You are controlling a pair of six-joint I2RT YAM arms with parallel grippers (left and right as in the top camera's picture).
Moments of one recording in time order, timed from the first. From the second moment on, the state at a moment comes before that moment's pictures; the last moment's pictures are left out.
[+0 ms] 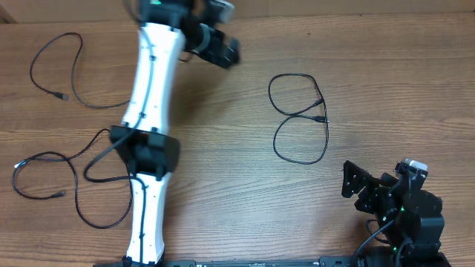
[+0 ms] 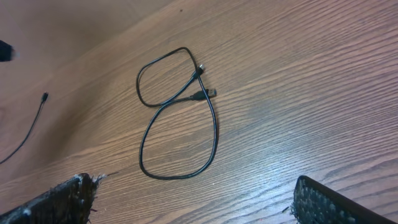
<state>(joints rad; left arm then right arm) -0.24 2.46 2.75 -1.50 0.39 0.27 0.04 0.30 0.54 -0.81 -0.05 0.46</state>
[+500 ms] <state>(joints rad) -0.53 2.59 2.75 -1.48 0.35 0.82 0.04 0.30 0.54 -0.81 -0.05 0.46</state>
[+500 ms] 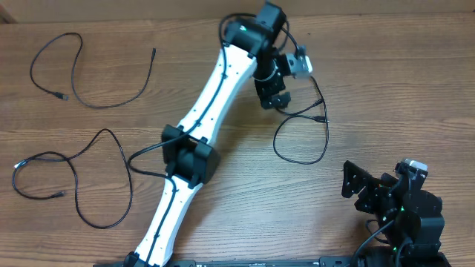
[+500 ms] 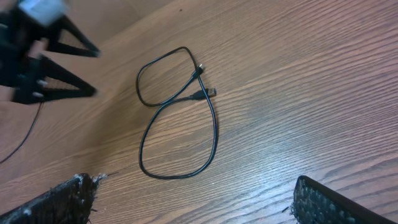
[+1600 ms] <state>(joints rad) -0.61 2.81 2.75 -1.30 0.32 0.87 0.04 0.30 0.54 -0.81 -0.05 0.46</state>
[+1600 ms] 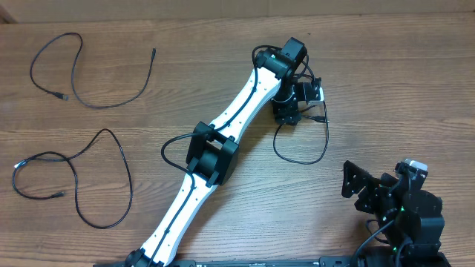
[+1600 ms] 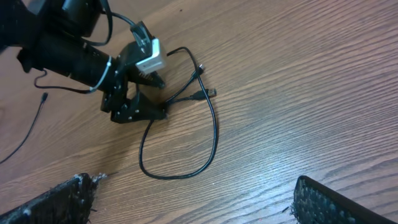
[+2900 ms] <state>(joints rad) -0.36 2.82 2.77 -1.58 0.17 0.39 0.04 0.30 0.54 -0.81 -0.05 0.46</state>
